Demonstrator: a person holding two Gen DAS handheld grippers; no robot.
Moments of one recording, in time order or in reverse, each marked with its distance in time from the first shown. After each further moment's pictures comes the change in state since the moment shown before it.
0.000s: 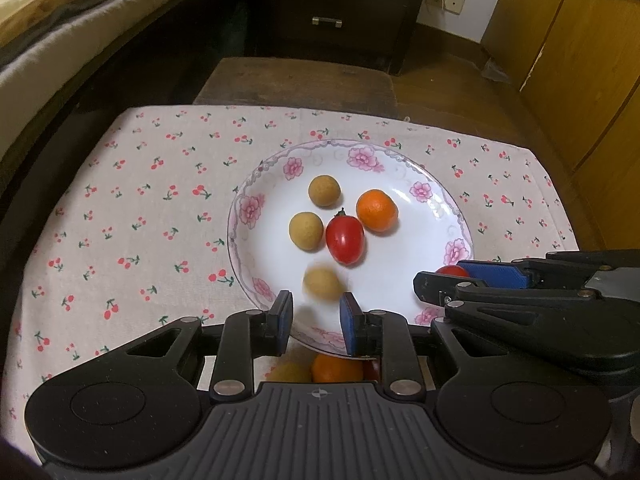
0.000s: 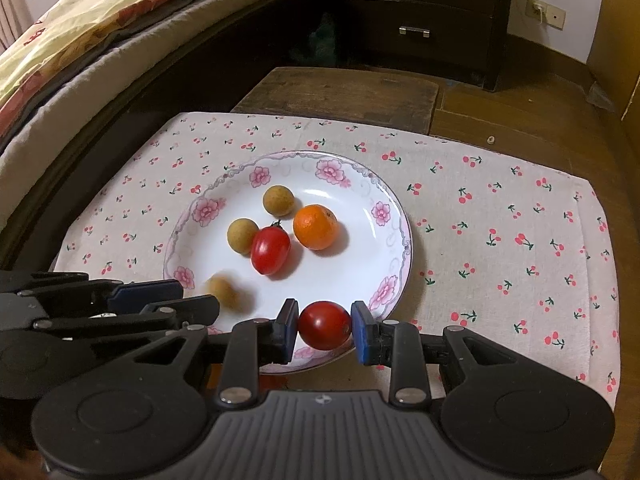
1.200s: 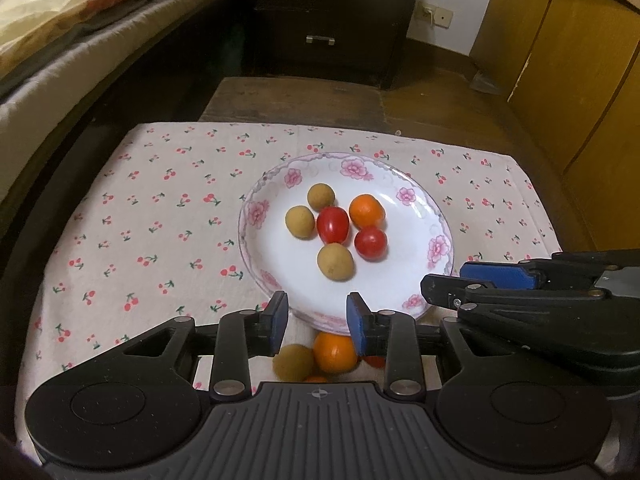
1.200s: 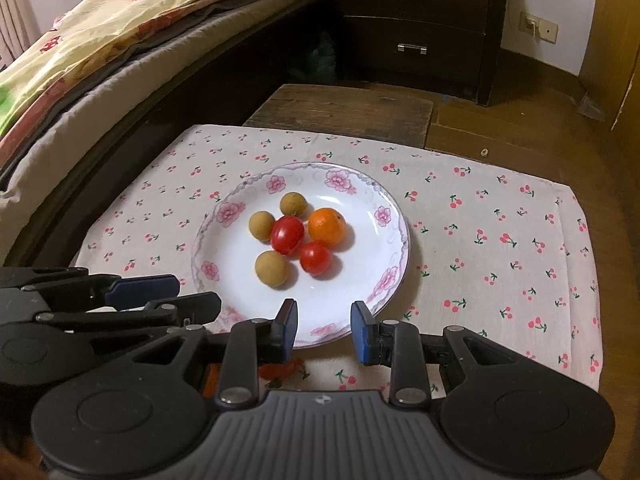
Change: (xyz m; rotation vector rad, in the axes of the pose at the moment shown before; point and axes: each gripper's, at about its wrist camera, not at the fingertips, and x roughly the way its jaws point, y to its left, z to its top) left arm -0.032 0.002 -0.014 0.014 -0.047 -0.015; right arm -0.036 0.013 -0.012 -0.006 -0.043 -0.008
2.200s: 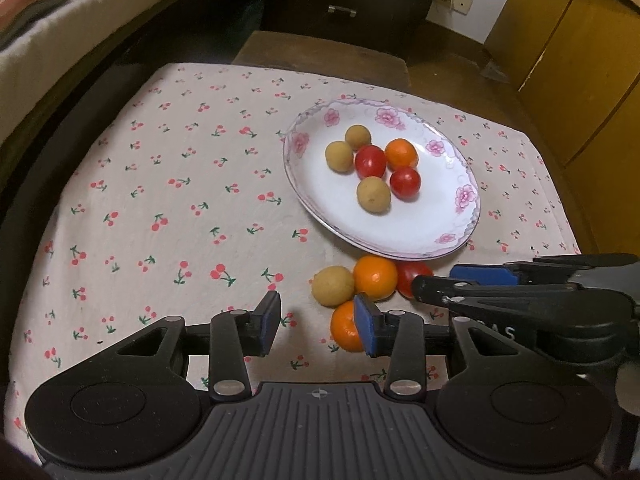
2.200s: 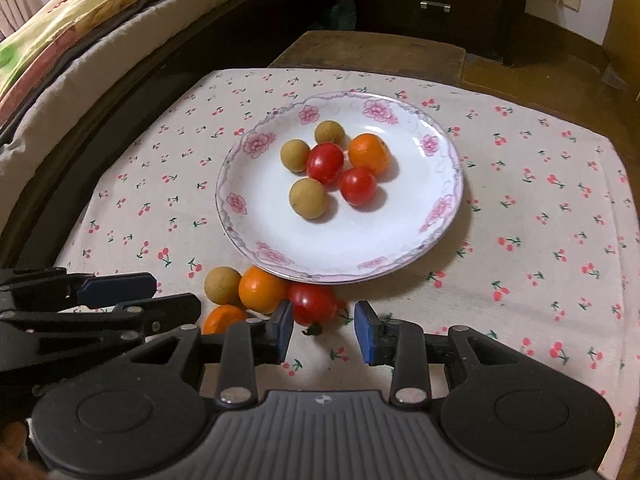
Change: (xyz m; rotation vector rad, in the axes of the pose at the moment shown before) left arm -0.004 0.037 -0.036 -0.080 0.081 -0.026; right arm 0.031 0.019 -0.027 -0.005 0.114 0.057
